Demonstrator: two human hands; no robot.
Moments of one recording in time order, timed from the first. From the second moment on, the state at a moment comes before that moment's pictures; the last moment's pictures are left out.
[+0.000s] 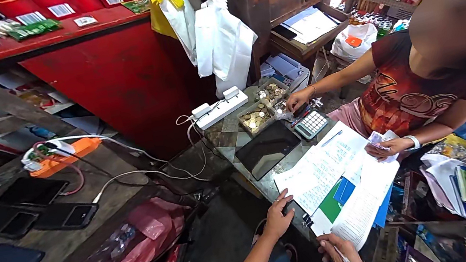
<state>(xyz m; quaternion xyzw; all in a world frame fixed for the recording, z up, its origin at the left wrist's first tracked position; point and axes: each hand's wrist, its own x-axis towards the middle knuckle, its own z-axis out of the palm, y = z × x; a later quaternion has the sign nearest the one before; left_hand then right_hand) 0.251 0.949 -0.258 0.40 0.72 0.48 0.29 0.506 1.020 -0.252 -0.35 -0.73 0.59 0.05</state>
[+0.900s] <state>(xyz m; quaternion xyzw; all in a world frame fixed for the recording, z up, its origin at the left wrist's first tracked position) 0.253 0.948 -0.247 0.41 0.72 0.49 0.28 0.499 1.013 -0.213 -0.35 -0.72 0.60 0.00</state>
